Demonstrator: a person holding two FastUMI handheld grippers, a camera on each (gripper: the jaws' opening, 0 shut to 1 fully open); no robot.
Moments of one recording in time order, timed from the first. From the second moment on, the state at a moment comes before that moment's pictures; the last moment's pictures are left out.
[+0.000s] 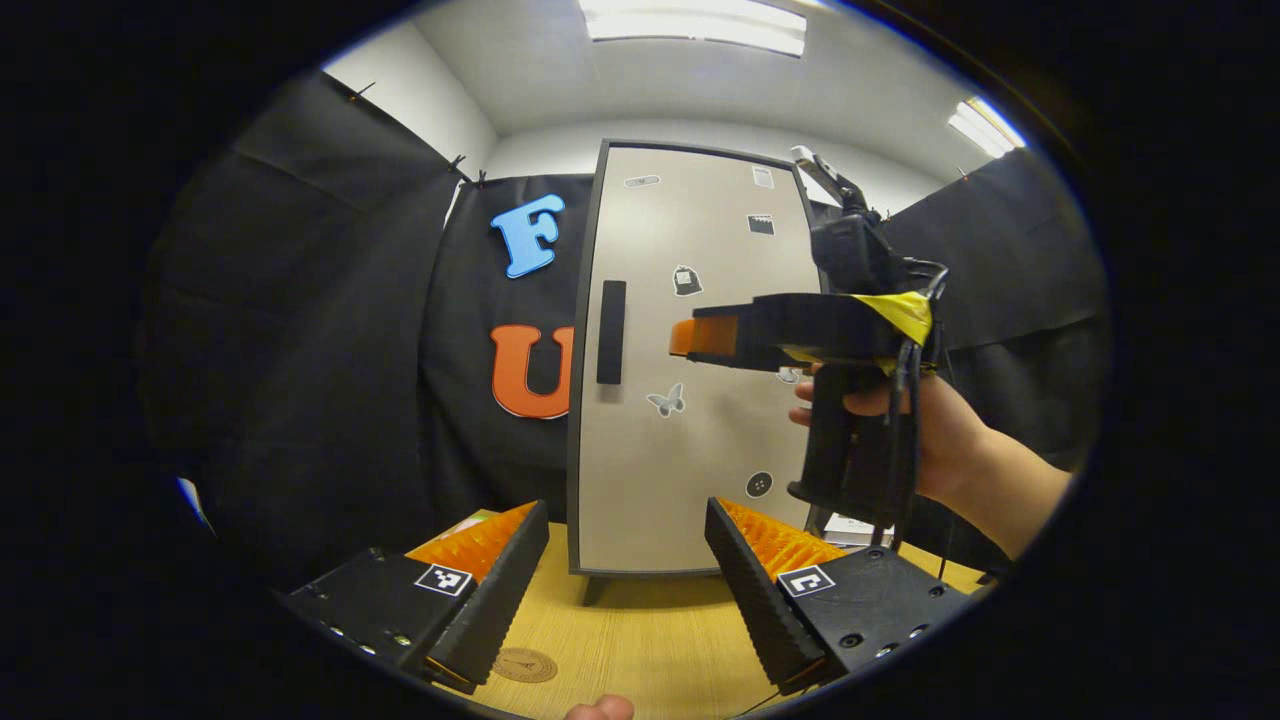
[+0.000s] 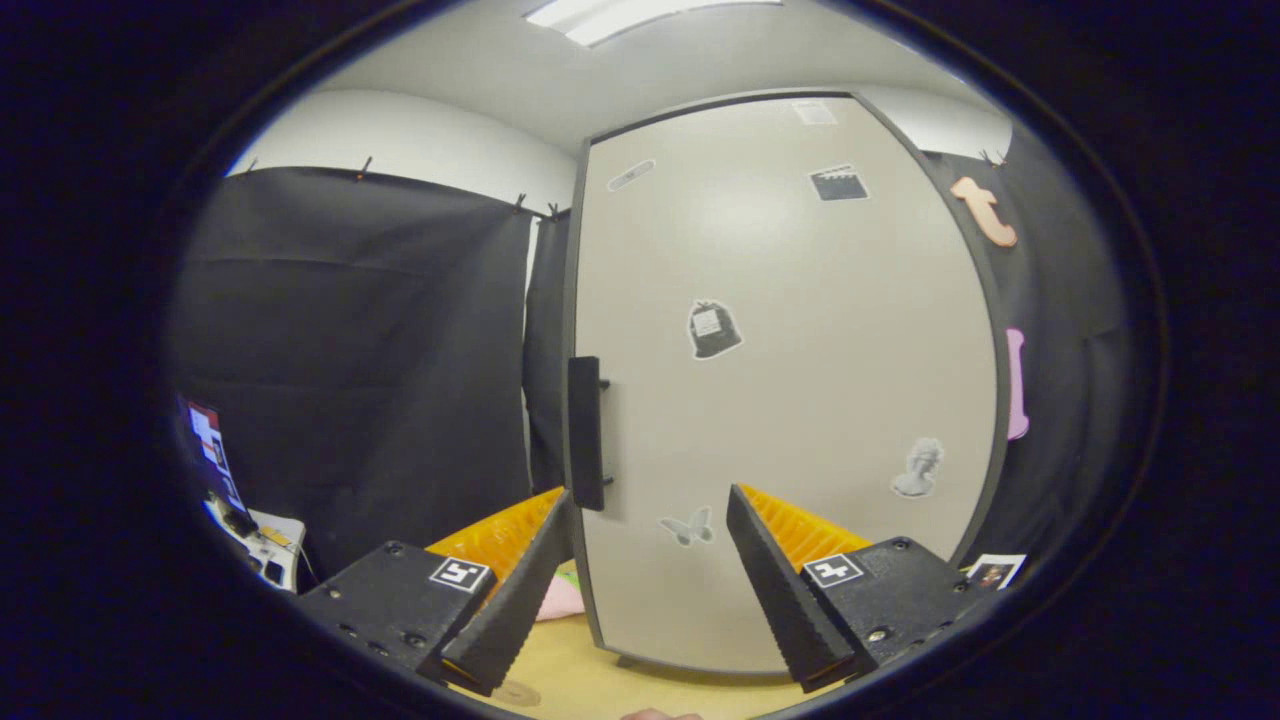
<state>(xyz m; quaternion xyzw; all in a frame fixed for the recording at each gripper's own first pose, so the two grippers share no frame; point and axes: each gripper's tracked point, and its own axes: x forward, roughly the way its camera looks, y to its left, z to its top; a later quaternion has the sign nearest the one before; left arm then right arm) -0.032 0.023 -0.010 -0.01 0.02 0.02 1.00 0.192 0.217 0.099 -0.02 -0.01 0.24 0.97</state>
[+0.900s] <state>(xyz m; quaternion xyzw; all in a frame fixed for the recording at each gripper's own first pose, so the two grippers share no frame) -0.037 0.042 -0.010 0.02 0.02 0.04 1.00 0.268 0.301 0.090 -0.05 0.02 0.26 0.96</state>
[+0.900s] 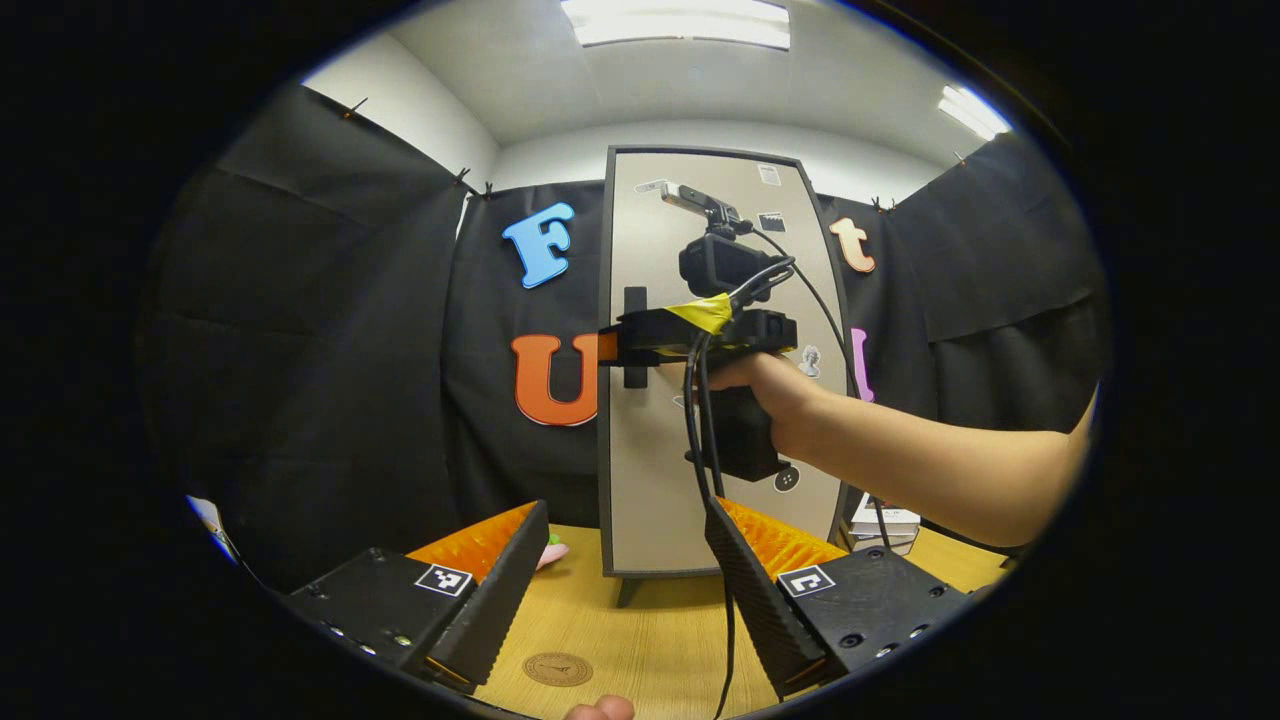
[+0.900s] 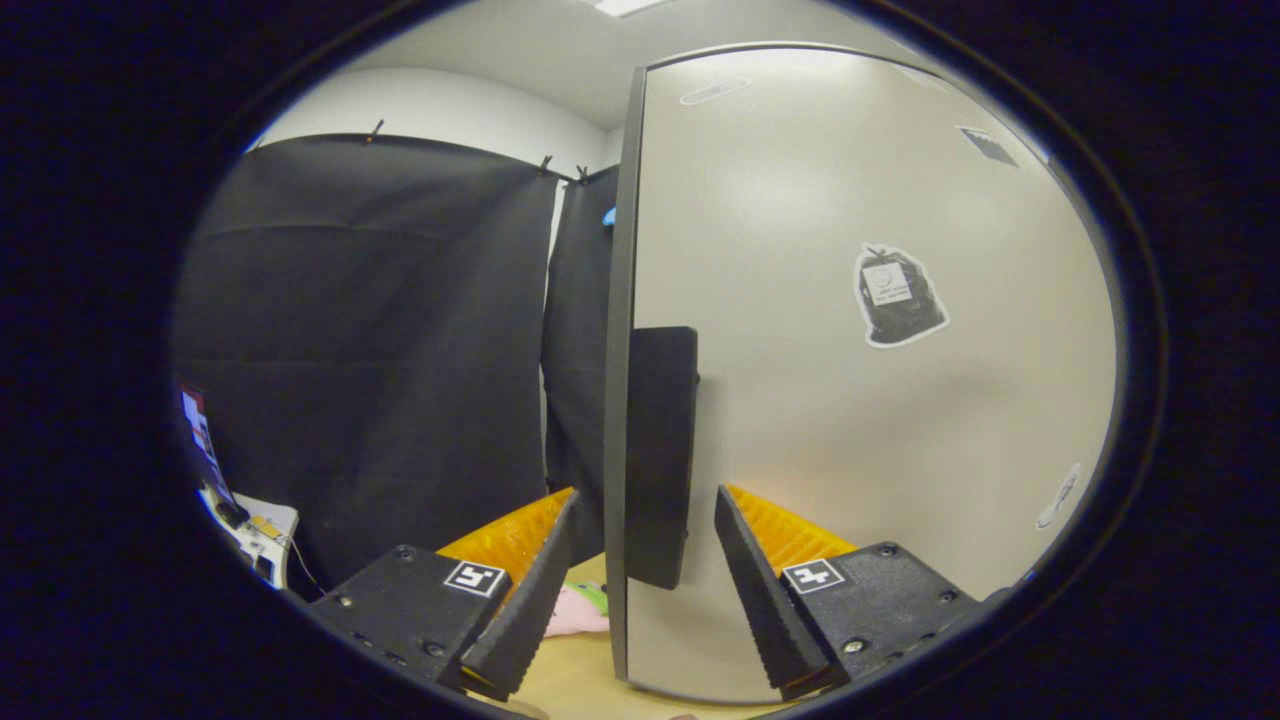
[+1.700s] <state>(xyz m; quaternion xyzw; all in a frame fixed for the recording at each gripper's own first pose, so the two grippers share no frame) -0.038 0.051 -0.006 0.01 0.01 0.04 1.00 0.280 0.296 0.092 -0.06 0.02 0.23 0.97</state>
